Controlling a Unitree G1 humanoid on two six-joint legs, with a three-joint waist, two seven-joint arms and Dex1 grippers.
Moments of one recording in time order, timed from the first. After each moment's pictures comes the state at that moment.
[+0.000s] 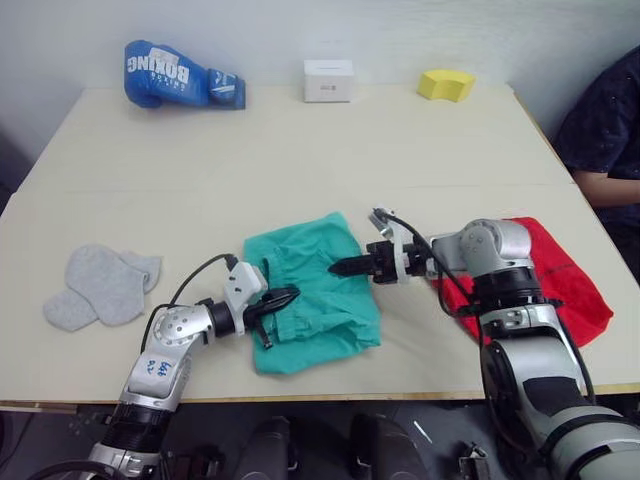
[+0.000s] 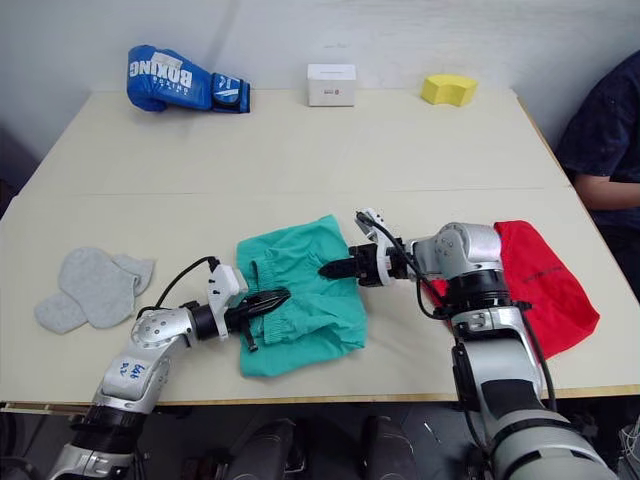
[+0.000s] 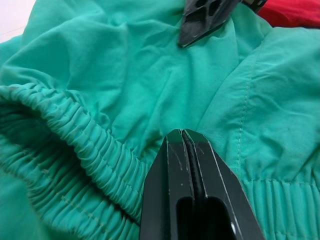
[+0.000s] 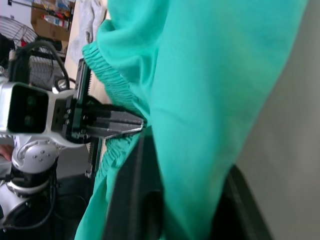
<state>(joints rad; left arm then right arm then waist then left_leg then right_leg) -0.20 0.44 -0.06 -0.07 -0.27 0.21 -0.77 -0.94 -0.37 0.00 0.40 0.65 1.44 0.77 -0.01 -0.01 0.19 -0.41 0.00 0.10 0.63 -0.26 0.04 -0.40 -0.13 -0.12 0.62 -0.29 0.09</state>
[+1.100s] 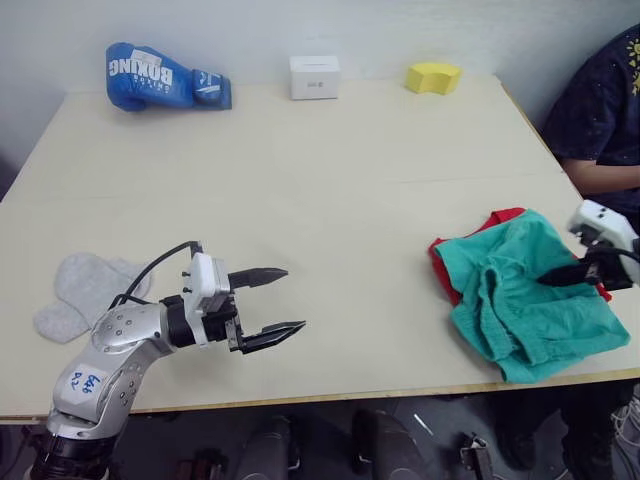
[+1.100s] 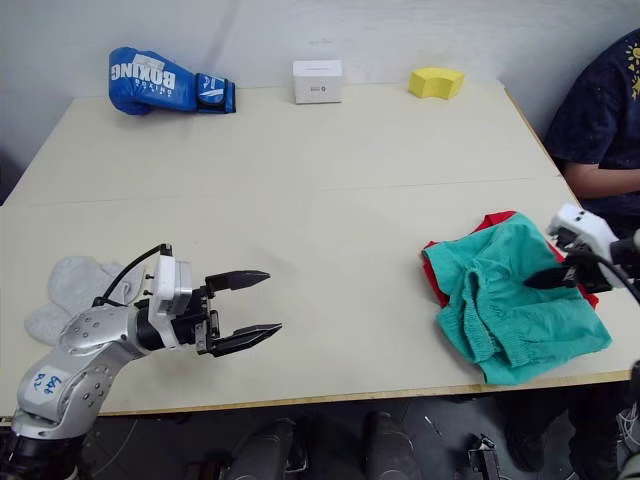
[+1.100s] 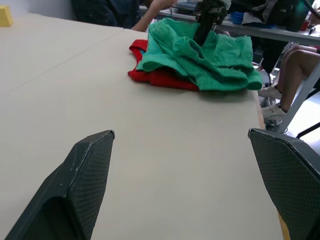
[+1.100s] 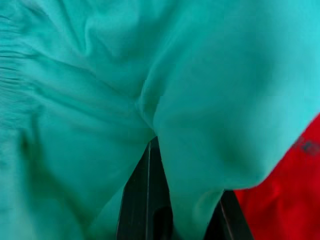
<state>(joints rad) -0.06 0.64 0.10 -0.50 -0.61 0.45 -0.88 -0.97 -1.09 0.41 1.08 0.10 0.20 1.47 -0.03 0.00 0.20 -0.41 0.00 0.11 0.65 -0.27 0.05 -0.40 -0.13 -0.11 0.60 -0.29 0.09</state>
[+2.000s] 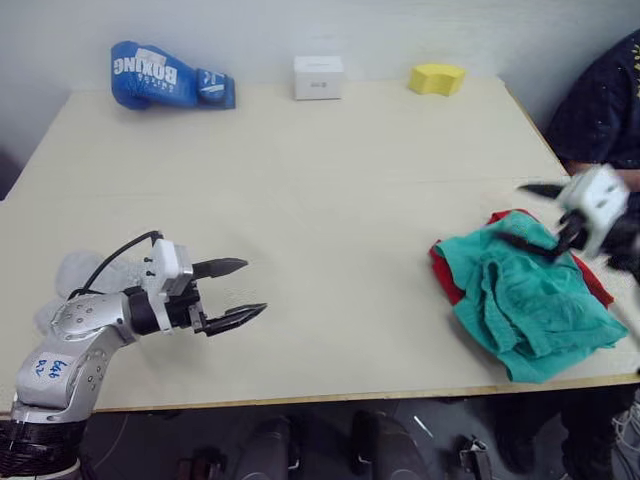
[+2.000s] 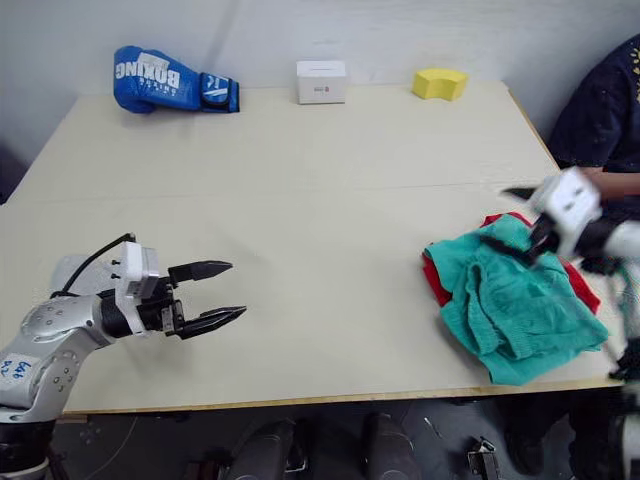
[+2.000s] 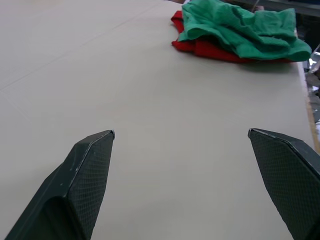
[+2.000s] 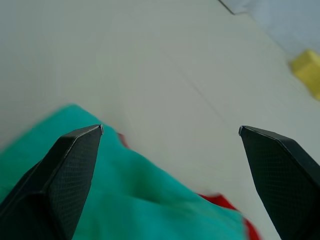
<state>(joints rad) -0.09 0.74 0.22 -0.30 -0.58 0.41 -0.95 -0.38 -0.89 -0.17 0.13 0.32 0.08 1.02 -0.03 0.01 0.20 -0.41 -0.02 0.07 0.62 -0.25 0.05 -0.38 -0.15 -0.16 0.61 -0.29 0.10</state>
